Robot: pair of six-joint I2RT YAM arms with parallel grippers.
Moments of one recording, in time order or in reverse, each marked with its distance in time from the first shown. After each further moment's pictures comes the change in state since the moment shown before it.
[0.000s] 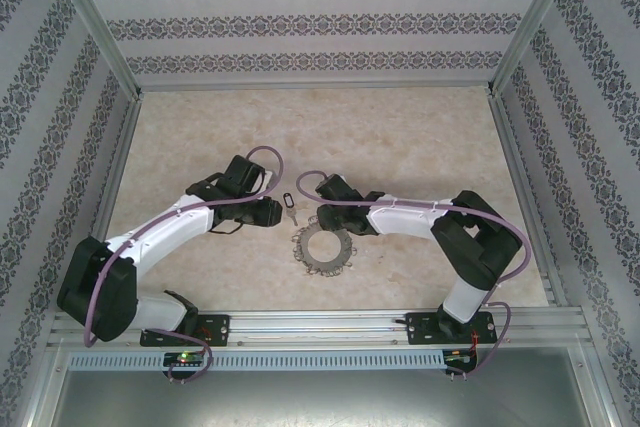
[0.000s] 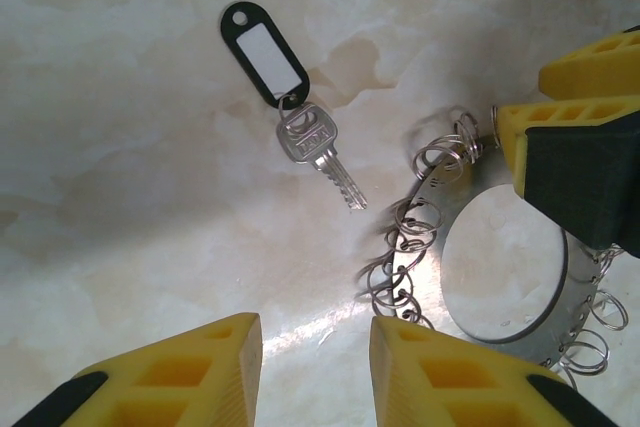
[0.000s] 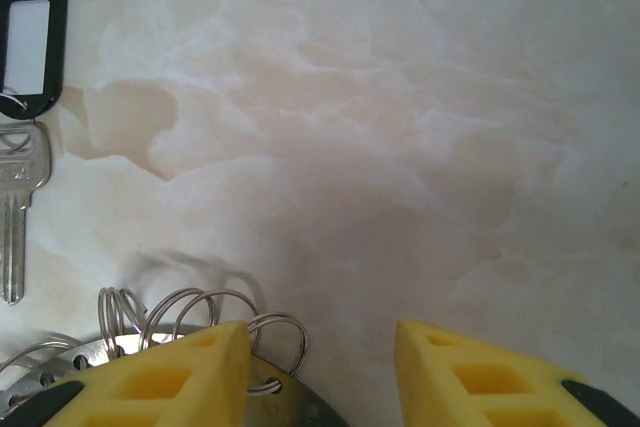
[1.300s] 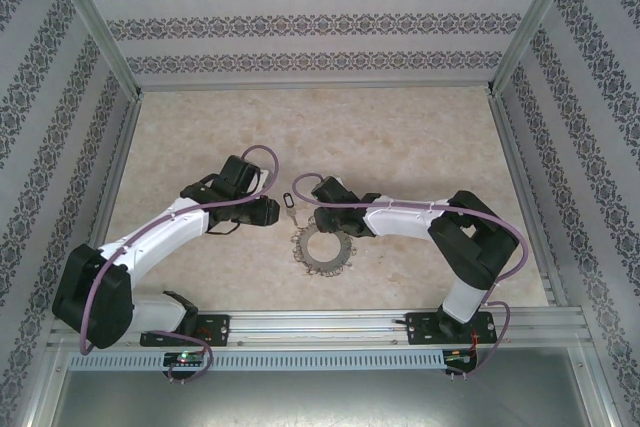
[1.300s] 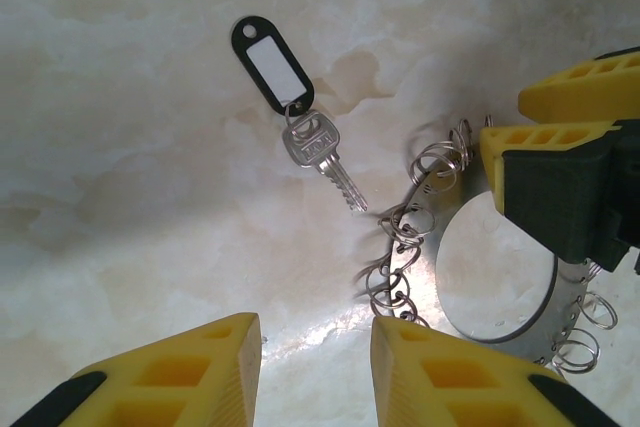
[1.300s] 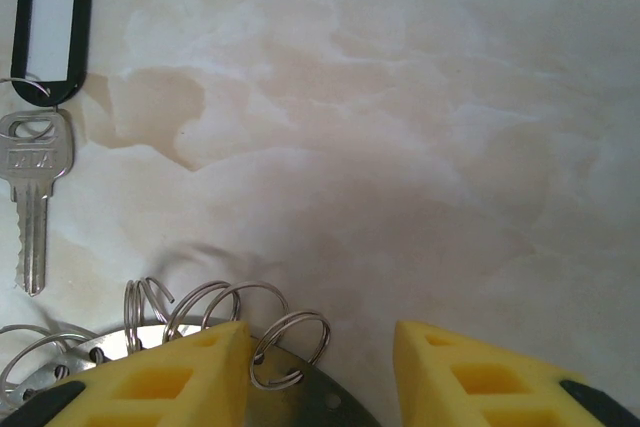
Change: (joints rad) left arm 0.016 -0.043 -0.011 -0.001 0.000 0.000; right arm 0.026 0.013 0.011 -0.005 0.012 0.007
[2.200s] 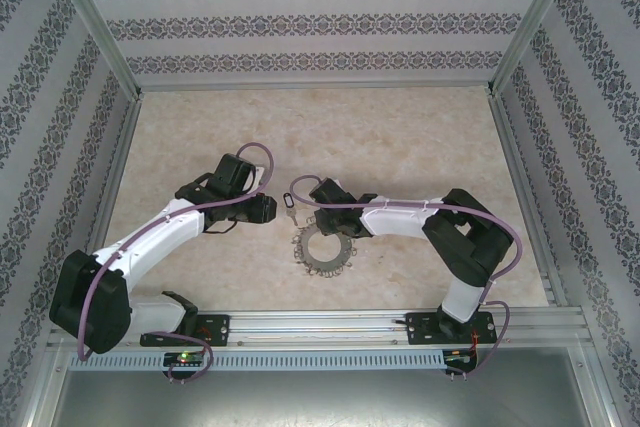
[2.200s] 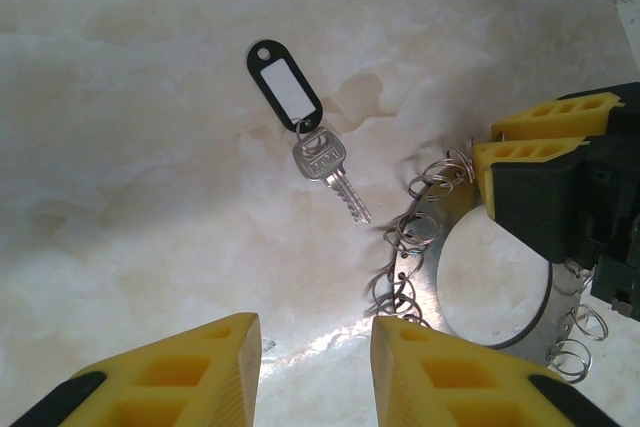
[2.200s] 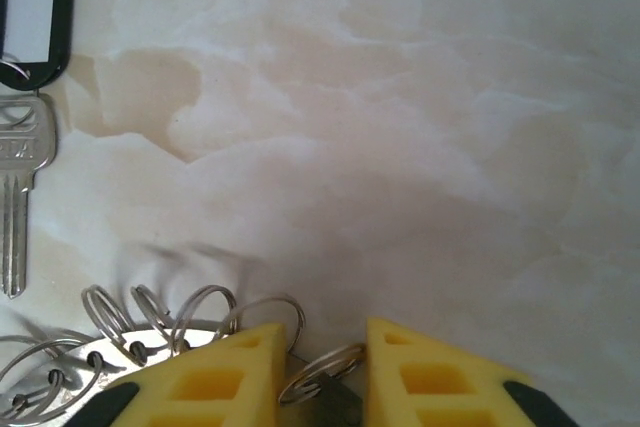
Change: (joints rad) left arm 0.023 -0.027 0.000 0.000 0.000 0.000; right arm 0.006 0.031 0.010 0.001 0.002 0.000
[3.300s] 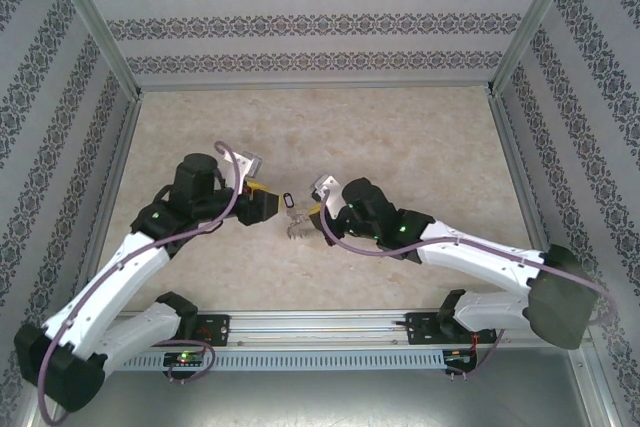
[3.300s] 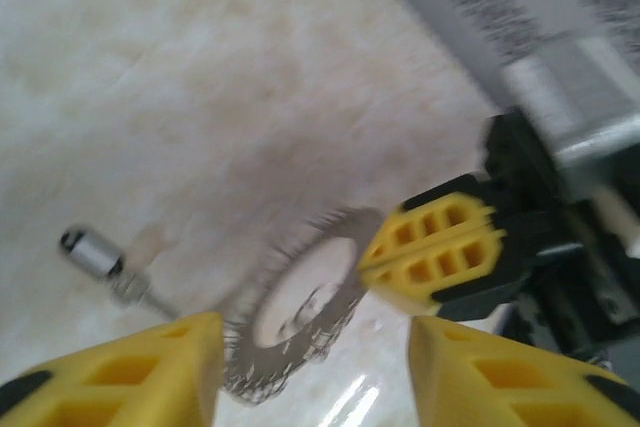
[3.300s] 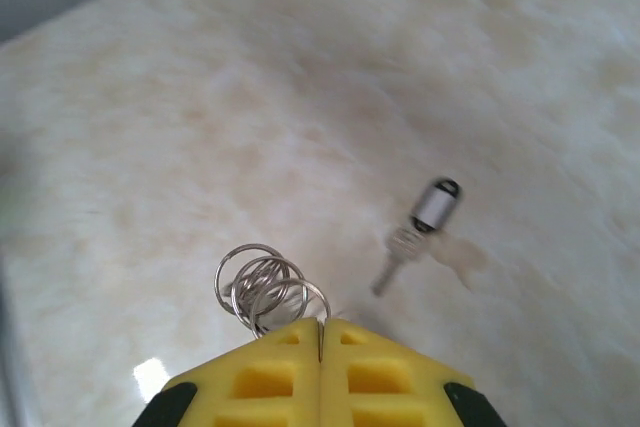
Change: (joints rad) left arm 0.006 -0.381 0.000 0.113 0.316 0.129; right arm 0.069 -0.547 -0.154 0.137 -0.322 -0.413
